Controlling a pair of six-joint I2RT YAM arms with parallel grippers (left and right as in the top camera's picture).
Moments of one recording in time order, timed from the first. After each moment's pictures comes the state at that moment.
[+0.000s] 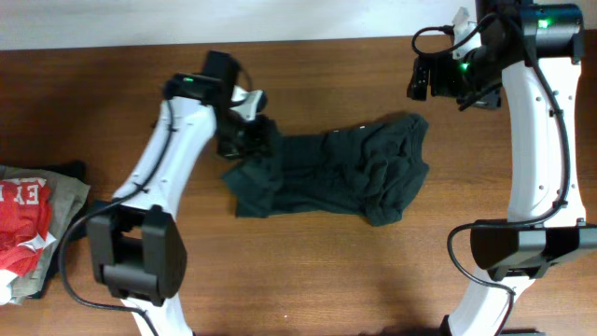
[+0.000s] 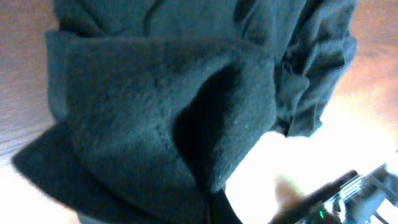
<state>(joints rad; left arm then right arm) -0.24 1.98 1.75 -1.17 0.45 -0.19 0.01 2.01 2.42 -1.67 -0.18 0.12</state>
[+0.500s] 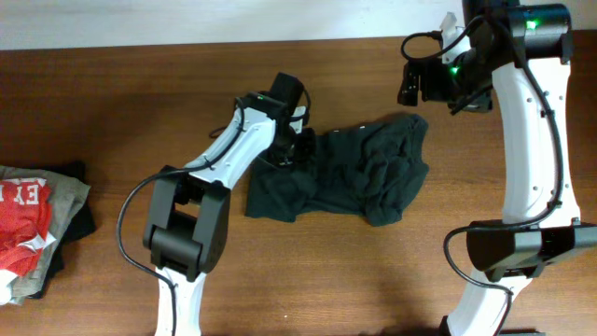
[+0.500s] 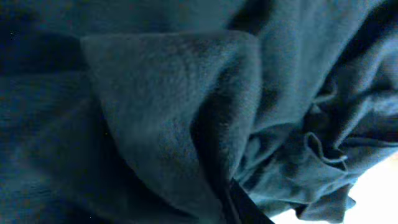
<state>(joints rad) -0.45 2.20 1.75 -0.91 0.36 -0.43 0.05 2.01 2.42 -1.69 -0.19 0.12</state>
